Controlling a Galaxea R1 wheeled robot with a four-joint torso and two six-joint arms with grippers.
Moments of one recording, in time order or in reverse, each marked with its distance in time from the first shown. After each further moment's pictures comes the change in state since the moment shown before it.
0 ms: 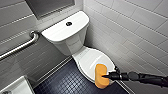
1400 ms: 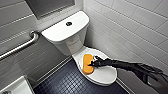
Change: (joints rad) left arm 0.000 -0.001 -0.003 -0.001 -0.009 0.000; right arm 0.135 0.546 -0.702 -0.011 -0.159 0.006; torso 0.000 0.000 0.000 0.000
